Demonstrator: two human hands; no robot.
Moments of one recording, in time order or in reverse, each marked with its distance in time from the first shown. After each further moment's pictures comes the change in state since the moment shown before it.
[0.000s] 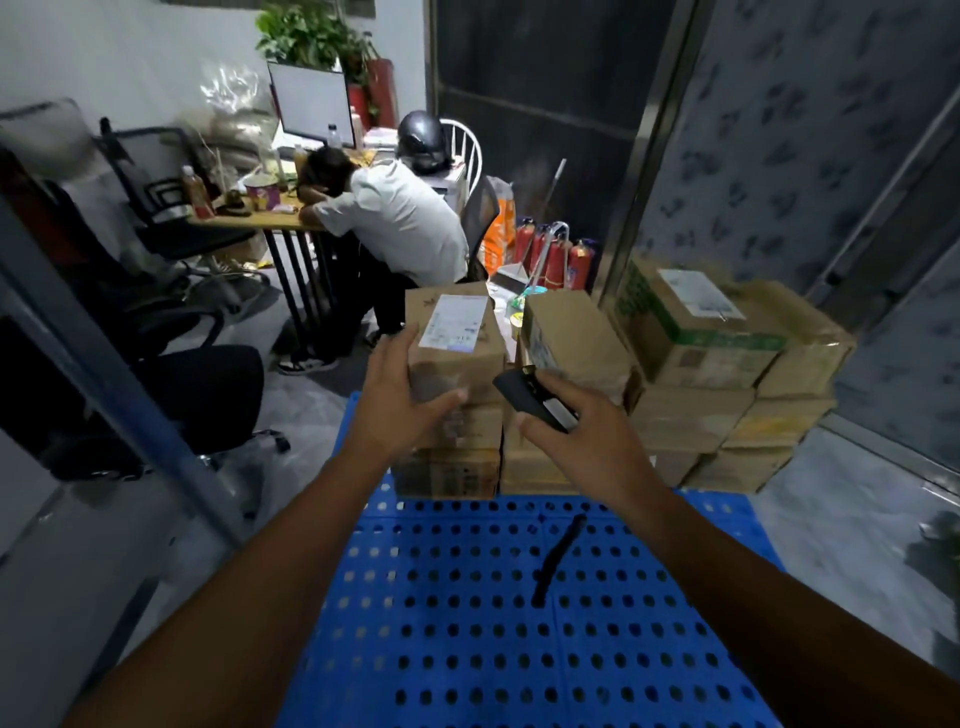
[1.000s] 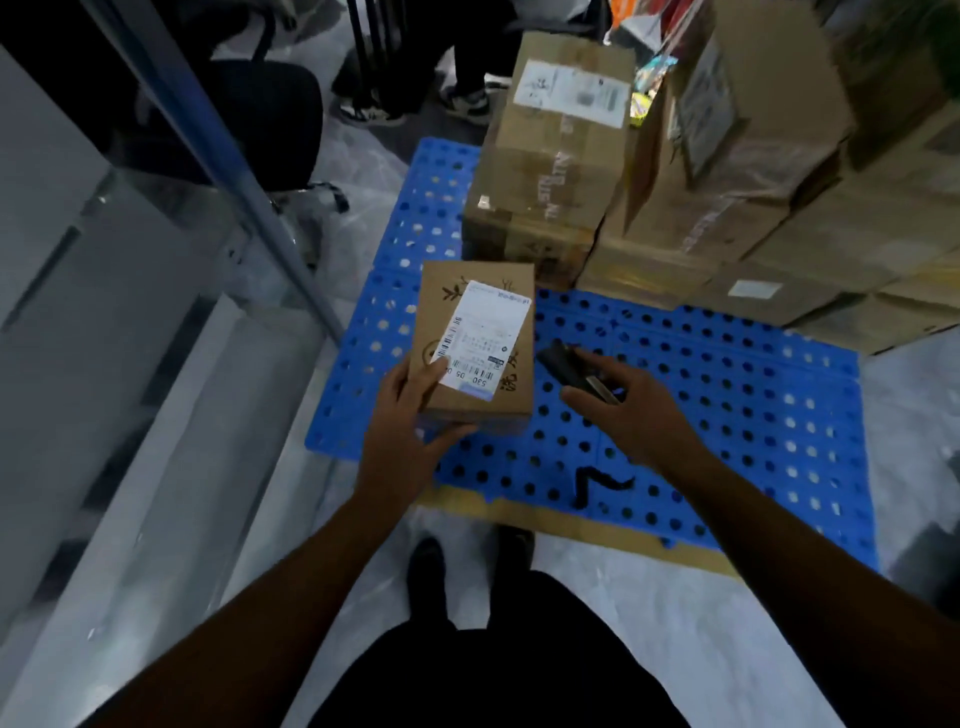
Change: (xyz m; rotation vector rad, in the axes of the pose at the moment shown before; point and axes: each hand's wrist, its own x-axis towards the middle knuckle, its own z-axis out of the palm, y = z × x) left_hand -0.289 -0.102 0.048 -0.013 0.036 -0.279; right_hand -0.103 0.104 0.090 -0.056 -0.498 0.251
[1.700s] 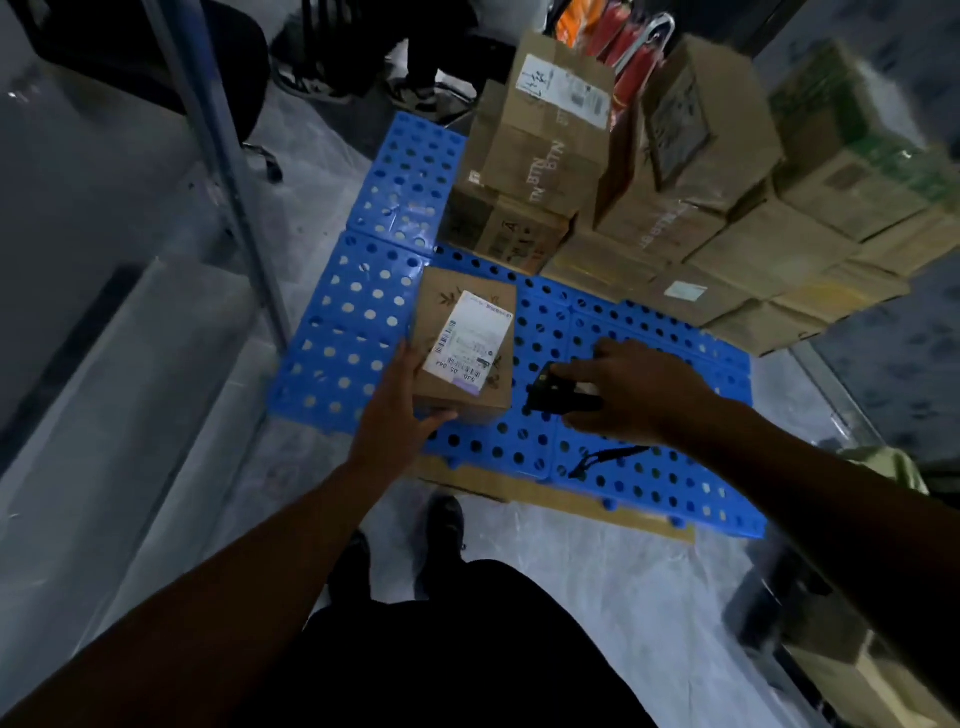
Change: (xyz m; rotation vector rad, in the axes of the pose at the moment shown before) left_hand -0.022 -0.049 0.038 -0.147 -0.090 -0.046; right_hand -0.044 -0.056 -0.016 -1.155 -0.227 -0.148
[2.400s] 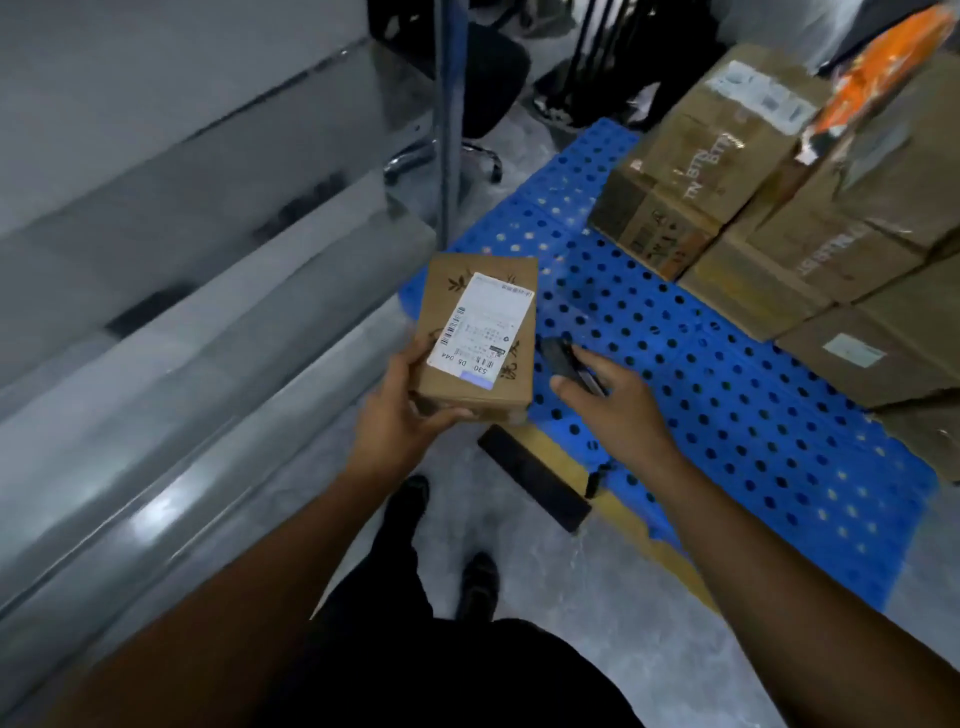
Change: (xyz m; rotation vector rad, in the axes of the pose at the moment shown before) left_hand -0.167 0.067 0.002 -0.063 0.518 -0.216; right_hand 0.003 -0.038 0.105 1.096 0.186 -0.215
